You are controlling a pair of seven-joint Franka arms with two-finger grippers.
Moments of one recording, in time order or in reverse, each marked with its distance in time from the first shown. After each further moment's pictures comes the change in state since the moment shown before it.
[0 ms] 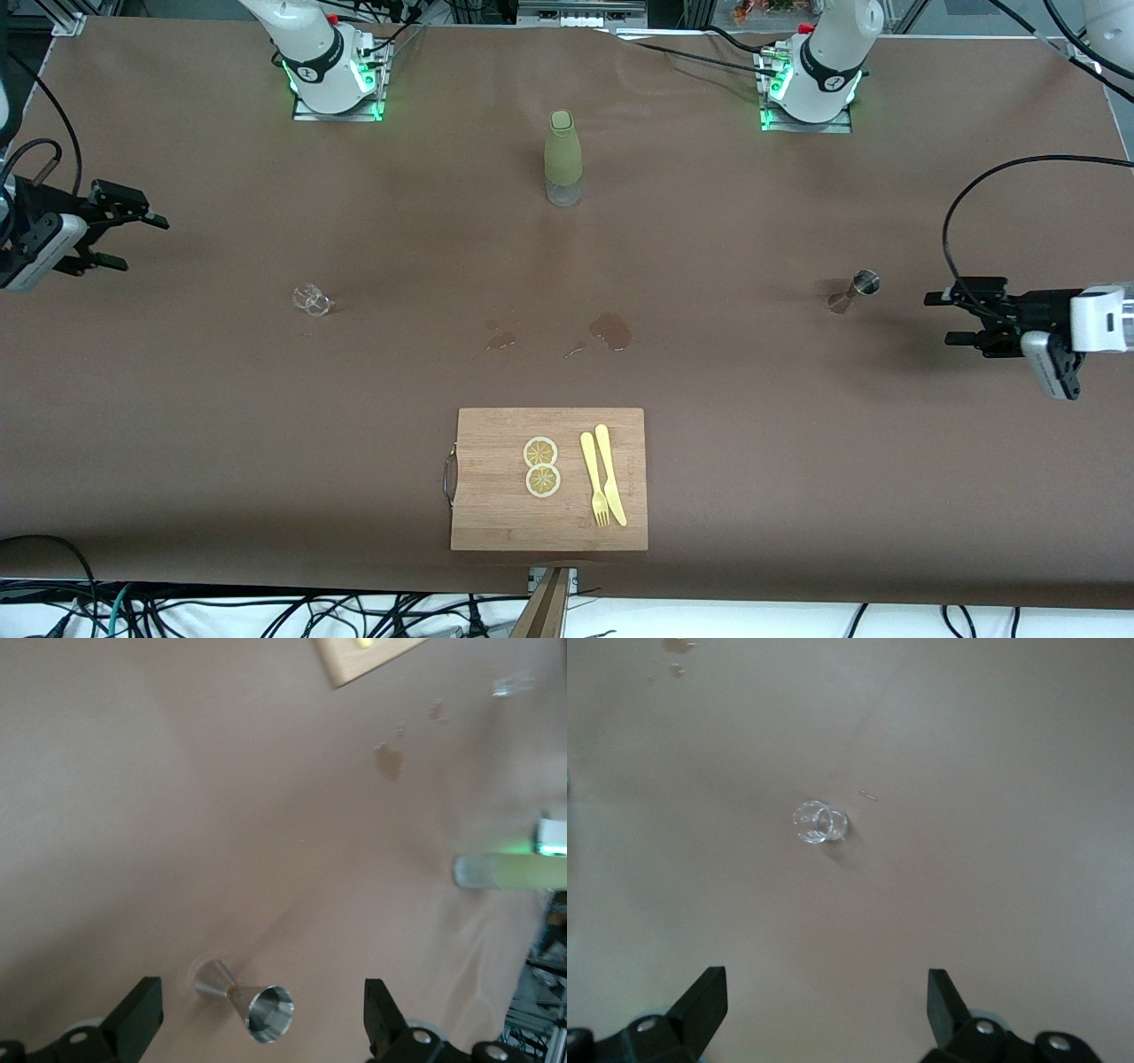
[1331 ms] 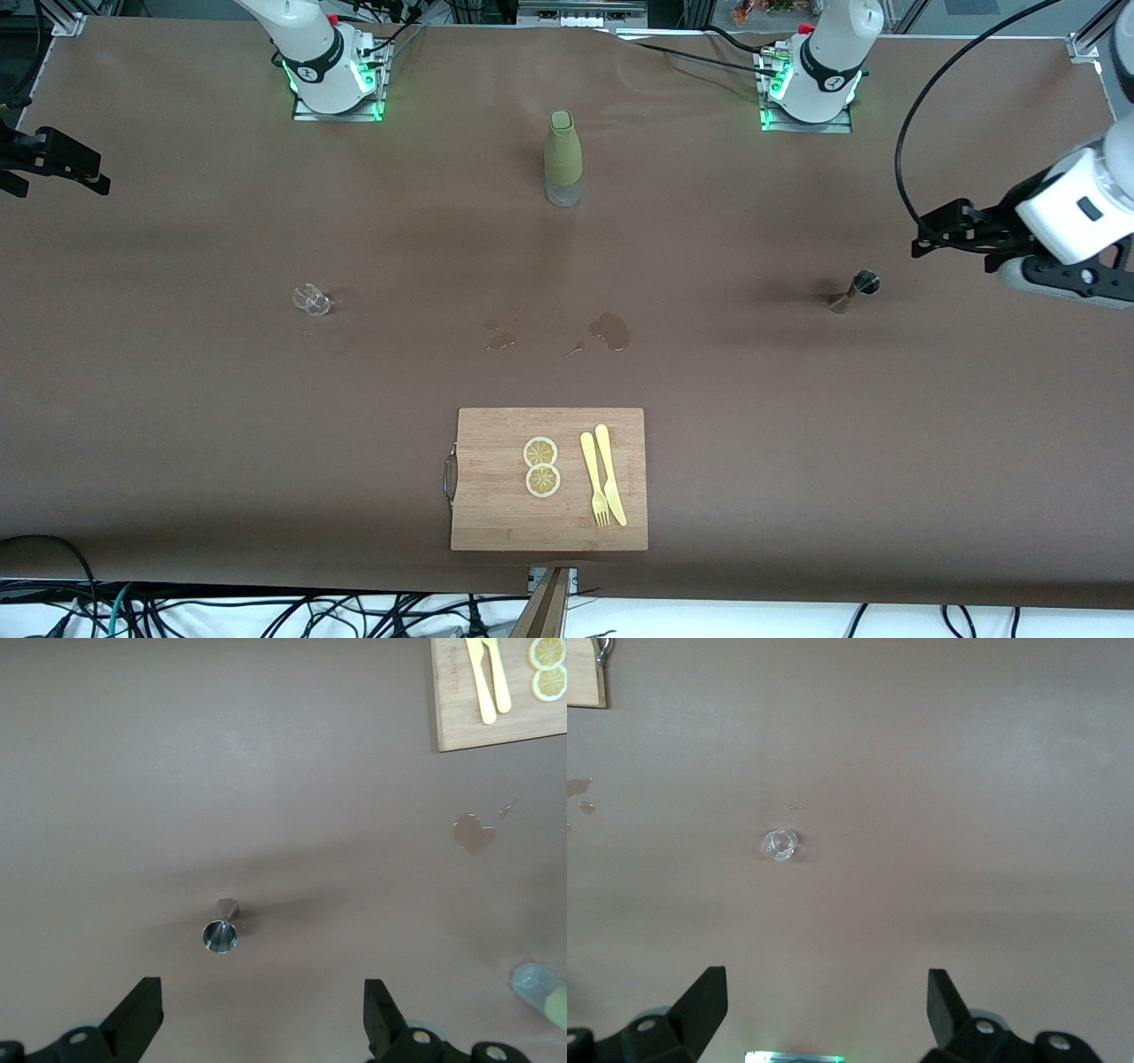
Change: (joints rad) left arm -0.141 -0.343 -0.243 0.051 0.483 -0.002 -0.867; right arm 0.196 -0.082 -0.016 0.294 -0.243 -0.242 0.754
